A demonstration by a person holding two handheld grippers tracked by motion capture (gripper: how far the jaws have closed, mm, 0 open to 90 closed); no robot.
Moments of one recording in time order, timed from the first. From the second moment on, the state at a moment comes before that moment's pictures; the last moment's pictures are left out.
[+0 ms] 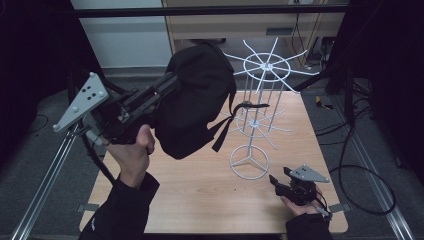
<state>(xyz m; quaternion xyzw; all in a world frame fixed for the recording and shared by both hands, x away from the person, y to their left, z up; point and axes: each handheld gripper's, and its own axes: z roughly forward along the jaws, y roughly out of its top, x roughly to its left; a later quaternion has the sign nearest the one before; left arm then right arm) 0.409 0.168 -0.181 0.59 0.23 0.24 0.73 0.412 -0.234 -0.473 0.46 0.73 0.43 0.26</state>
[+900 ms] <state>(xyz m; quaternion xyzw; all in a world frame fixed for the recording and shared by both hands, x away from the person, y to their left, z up) 0.439 0.146 -0.244 0.68 0.25 0.18 0.66 0.412 -0.233 -0.475 0.46 0.74 0.42 0.25</state>
